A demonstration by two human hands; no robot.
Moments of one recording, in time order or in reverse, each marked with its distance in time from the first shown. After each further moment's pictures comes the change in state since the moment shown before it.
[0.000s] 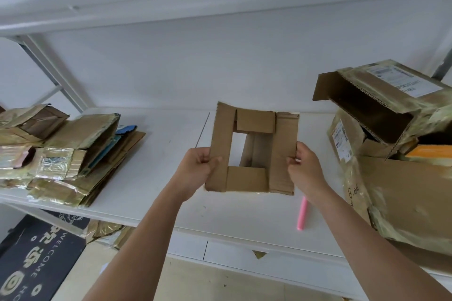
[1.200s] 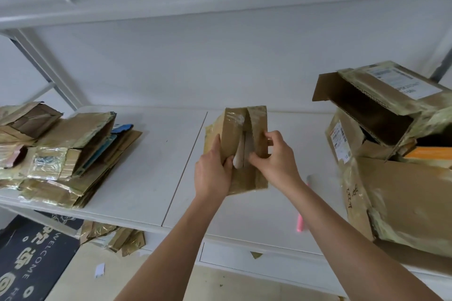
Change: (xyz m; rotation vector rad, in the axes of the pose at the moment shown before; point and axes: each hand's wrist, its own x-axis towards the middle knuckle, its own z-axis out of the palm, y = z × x) left_hand 0.004 0.006 0.050 0.537 0.408 0.127; right_hand -0.003 -0.036 0.039 -0.214 0.001 -0.179
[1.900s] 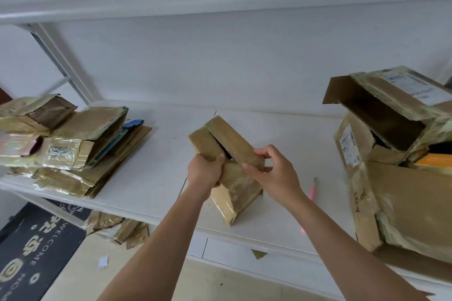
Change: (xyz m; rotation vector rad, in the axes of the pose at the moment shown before) left_hand 0.011 -0.025 -0.017 -0.570 -0.135 -0.609; right_hand -0.025 0.011 0.016 0.102 -0.111 -0.083
